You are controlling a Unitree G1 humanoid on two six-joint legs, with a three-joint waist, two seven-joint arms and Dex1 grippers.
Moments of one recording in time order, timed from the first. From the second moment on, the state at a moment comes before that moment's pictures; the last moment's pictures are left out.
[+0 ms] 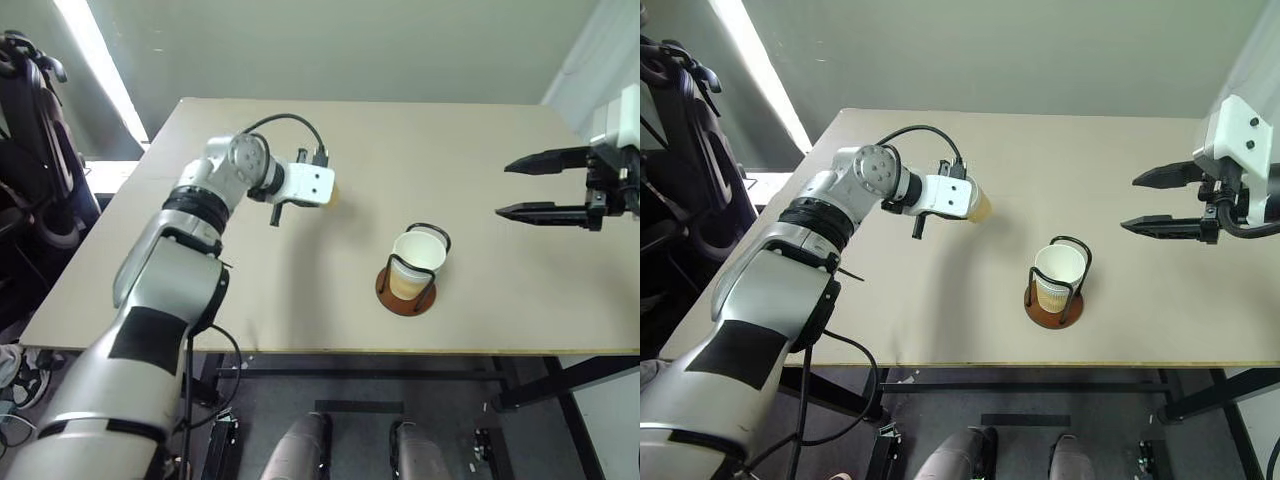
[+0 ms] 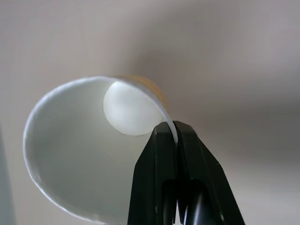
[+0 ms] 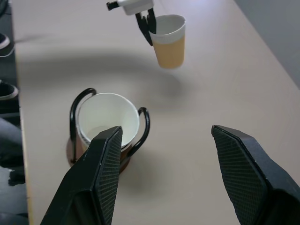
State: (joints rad) left arm -1.46 0.44 -0.40 1.29 0.43 -0.48 -1.20; right arm -0.71 -1.23 -0.10 -0.17 0.53 0.62 1.31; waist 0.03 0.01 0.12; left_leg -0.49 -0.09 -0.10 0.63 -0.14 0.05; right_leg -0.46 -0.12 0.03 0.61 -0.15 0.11
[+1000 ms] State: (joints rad) left arm -1.64 0.42 -0.51 0.94 -0.32 -0.09 -1.58; right arm -0.56 -1.30 -0.21 -0.40 0.70 0.81 1.28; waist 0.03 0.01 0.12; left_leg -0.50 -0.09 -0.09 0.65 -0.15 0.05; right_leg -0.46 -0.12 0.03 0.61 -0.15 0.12
